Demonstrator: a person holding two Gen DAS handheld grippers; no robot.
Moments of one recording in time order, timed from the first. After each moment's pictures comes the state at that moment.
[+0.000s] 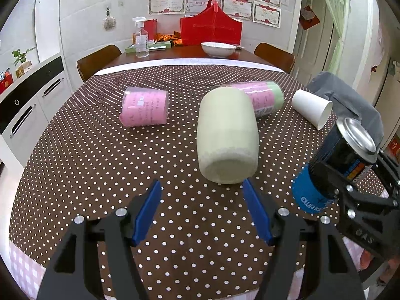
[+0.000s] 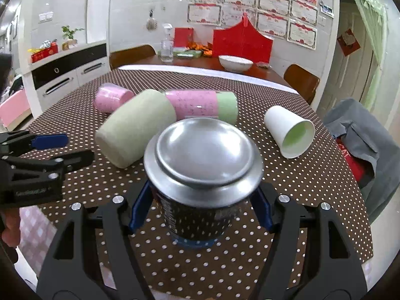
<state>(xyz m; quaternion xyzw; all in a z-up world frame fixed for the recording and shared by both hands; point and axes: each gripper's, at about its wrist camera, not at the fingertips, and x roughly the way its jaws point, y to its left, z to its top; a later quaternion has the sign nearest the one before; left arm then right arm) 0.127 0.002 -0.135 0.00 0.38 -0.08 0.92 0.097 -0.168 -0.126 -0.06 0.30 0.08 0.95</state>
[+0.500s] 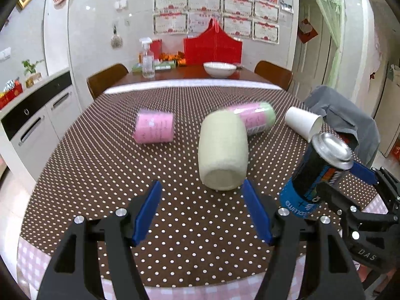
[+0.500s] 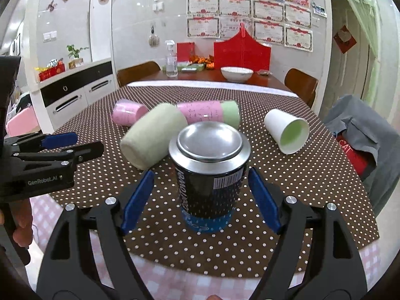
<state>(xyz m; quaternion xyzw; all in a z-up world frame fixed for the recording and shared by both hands) 0.087 0.002 -0.104 0.01 0.32 -0.07 0.95 0.055 -0.173 -0.106 -0.02 0.26 0.09 0.96</state>
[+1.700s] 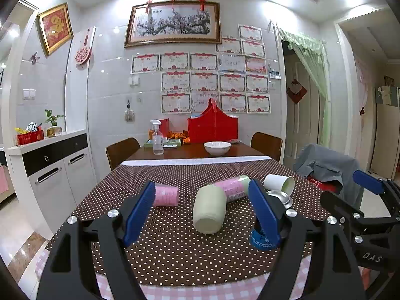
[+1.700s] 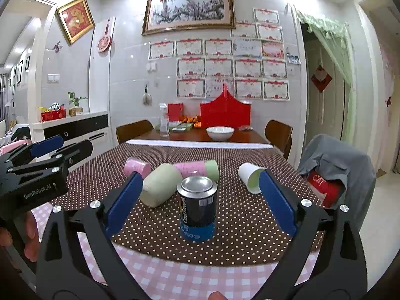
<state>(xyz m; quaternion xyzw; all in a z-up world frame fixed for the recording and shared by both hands) -0.032 -0.014 -0.041 0.01 0.09 -0.05 0.99 -0.054 -0.187 -0.052 0.00 0.09 0.06 0.99</state>
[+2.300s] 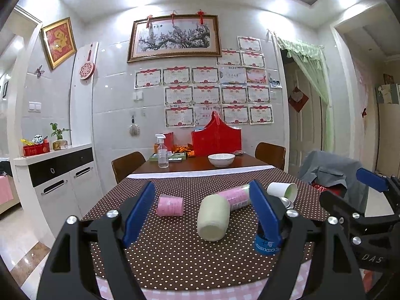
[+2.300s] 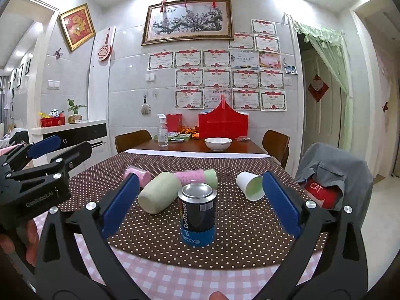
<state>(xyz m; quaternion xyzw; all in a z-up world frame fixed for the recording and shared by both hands) -0.050 -0.019 -0.043 0.03 0.05 -0.04 1.00 -0.066 -0.186 -0.057 0.00 0.07 0.05 1.00</state>
